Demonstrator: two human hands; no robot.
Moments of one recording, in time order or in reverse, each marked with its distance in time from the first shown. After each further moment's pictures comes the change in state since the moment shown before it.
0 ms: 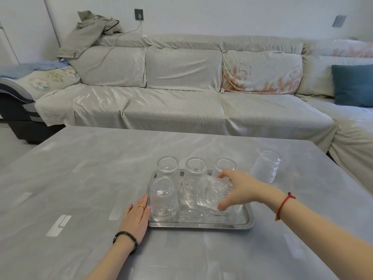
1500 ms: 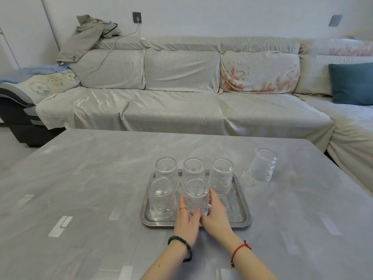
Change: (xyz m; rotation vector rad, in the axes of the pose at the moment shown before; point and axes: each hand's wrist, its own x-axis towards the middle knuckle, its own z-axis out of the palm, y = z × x) left_hand -0.033 0.125 0.052 -0.638 -0.139 -0.198; right_hand 0.022 0.004 0.129 0.715 0.387 -0.049
